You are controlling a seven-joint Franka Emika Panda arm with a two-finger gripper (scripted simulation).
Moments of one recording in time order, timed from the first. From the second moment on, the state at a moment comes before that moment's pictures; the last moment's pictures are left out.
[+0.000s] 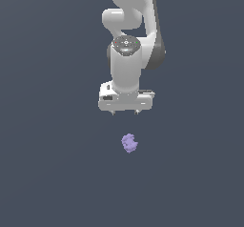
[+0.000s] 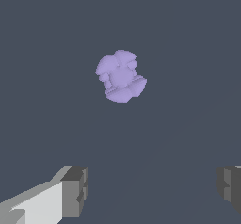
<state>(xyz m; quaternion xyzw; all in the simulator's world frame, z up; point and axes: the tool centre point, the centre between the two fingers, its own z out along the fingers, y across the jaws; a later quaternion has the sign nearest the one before) 0.004 0.013 0.179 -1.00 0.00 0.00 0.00</state>
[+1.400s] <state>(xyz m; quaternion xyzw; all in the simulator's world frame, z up) 0.073 0.030 0.126 -0.99 -0.17 0.00 0.00</state>
